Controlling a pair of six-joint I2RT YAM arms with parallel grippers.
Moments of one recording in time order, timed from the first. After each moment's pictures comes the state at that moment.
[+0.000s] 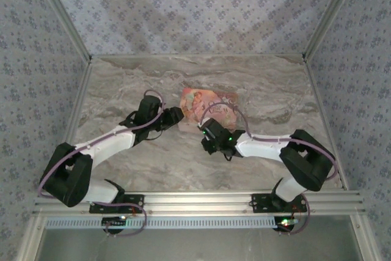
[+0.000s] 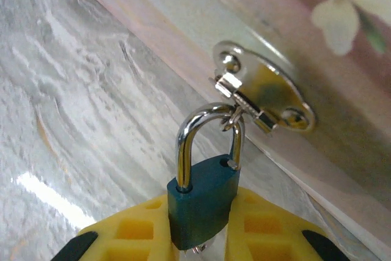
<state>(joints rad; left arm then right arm) -0.55 1.37 0.72 0.02 0.24 -0.95 0.89 1.54 0.75 -0.19 0.16 0.20</state>
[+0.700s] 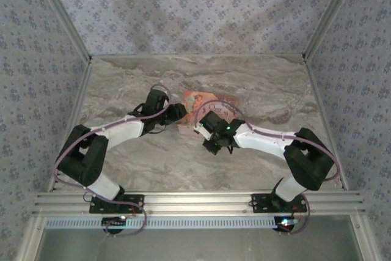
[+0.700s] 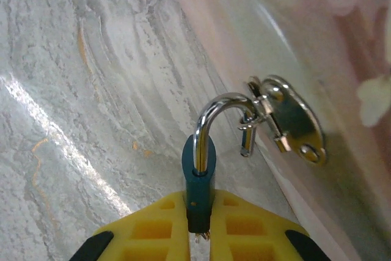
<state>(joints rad) -0.53 1.57 0.84 0.02 0.24 -0.88 0.86 1.57 0.93 -0.52 0.06 -0.10</state>
